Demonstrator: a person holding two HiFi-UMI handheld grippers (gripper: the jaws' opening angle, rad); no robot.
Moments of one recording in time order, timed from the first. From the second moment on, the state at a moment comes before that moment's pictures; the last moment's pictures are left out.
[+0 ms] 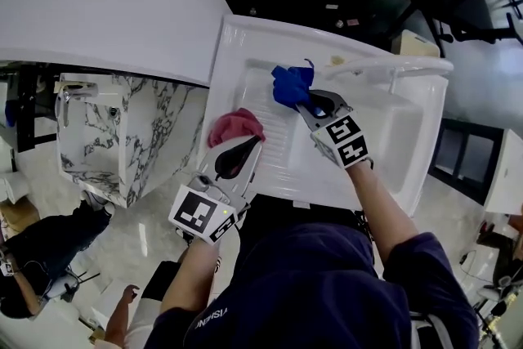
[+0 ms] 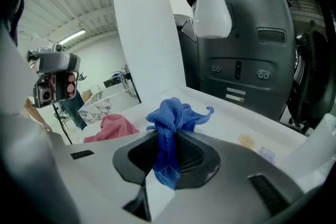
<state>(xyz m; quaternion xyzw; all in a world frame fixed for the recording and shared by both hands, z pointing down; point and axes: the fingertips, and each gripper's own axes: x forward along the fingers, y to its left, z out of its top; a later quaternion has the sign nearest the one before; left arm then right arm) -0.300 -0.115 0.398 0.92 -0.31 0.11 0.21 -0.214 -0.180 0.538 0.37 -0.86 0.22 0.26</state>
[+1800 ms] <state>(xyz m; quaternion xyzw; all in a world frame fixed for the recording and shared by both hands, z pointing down) -0.056 0.017 0.329 0.96 -0.23 0.12 0.11 0.058 -0.013 0.416 0.47 -0.85 0.21 0.11</state>
